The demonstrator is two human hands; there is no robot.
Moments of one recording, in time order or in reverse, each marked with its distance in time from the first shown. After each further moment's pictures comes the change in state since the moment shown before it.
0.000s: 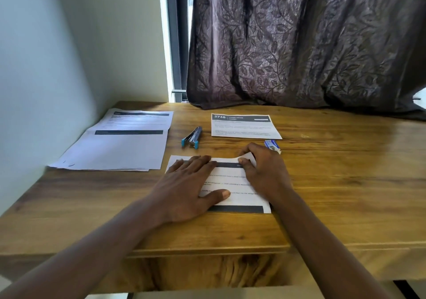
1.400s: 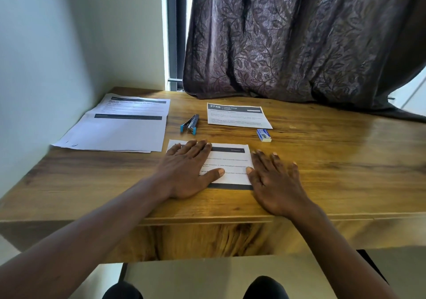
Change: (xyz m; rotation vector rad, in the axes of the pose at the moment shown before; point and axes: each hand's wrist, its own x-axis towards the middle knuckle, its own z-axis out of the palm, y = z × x) left_hand 0.006 -0.011 0.017 0.093 0.028 -0.006; right_hand -0.077 -0.006 -0.039 -0.416 -0.481 0.166
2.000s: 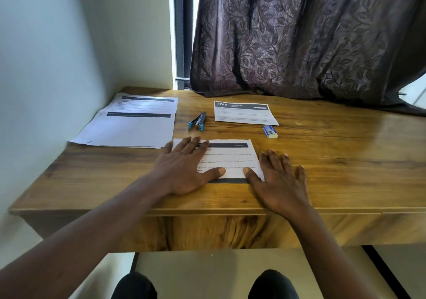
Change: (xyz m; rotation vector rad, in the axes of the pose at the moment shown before) left_hand -0.022 -0.011 -0.002 -0.017 -0.006 -0.084; right_hand -0.009 -0.018 0.011 0.034 0.082 0.130
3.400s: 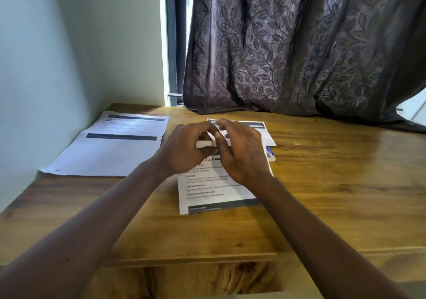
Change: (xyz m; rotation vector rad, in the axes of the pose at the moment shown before) left_hand 0.076 0.000 -0.055 -0.521 0.532 0.299; right_hand 0.098 -0.064 -0.041 0.322 0.572 -0.484
